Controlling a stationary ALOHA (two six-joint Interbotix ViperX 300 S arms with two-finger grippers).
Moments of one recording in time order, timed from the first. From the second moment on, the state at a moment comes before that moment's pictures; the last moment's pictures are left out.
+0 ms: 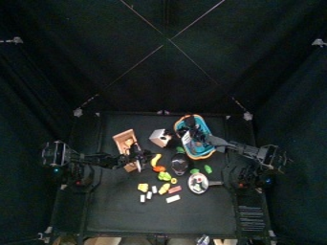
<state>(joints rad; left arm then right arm) 0.10 -0.10 0.96 -0.34 -0.75 0.10 -0.54 -0.15 0.65 -0.49 0.05 0.82</state>
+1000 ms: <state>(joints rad) 0.11 -0.09 0.96 -0.41 -0.75 0.10 -0.49 -0.08 0.61 -0.48 0.12 0.82</state>
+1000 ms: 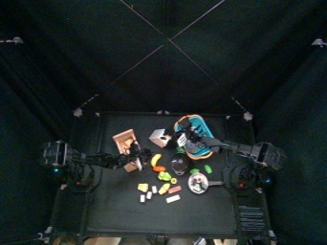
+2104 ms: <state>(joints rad) 0.11 -0.23 1.06 -0.42 -0.75 0.10 -0.39 0.04 0.48 -0.46 0.21 0.82</state>
